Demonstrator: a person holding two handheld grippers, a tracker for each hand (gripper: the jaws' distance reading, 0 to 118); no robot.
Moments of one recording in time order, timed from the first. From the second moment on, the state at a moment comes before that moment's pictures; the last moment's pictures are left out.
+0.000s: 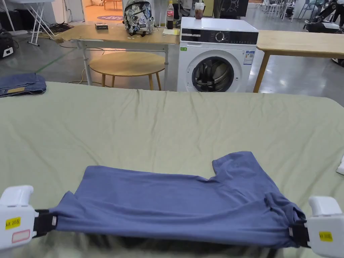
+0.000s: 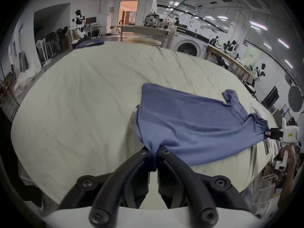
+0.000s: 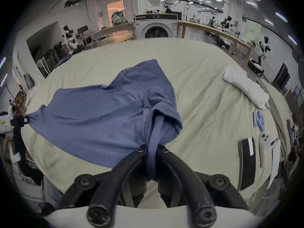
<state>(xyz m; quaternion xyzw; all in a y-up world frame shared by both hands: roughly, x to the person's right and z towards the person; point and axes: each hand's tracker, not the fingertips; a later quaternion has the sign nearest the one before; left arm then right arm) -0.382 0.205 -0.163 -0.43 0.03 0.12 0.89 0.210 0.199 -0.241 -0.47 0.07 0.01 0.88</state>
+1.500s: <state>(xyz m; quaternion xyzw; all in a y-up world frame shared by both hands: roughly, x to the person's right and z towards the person) -0.305 0.260 -0.166 -0.11 0.12 -0.03 0.99 0.072 0.248 -0.226 -0.12 0.04 0.03 0.99</state>
